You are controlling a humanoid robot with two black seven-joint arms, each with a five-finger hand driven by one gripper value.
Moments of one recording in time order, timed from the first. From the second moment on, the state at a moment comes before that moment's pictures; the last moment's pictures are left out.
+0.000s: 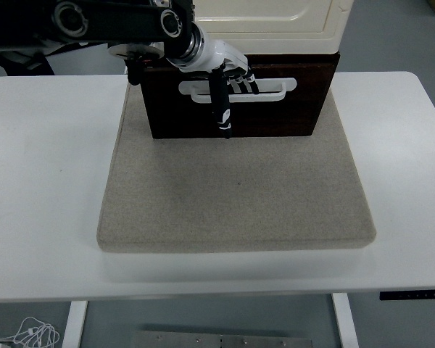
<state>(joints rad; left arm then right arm) -2.02 0.23 0.57 -1.20 0.13 -0.27 0.34 -0.02 0.00 0.13 0.14 -0.15 0.22 -0.03</state>
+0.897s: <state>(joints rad) -2.06 0.24 0.55 -1.20 0.13 -0.41 0.34 -0.02 0.00 0.13 0.14 -0.15 0.22 -0.03</state>
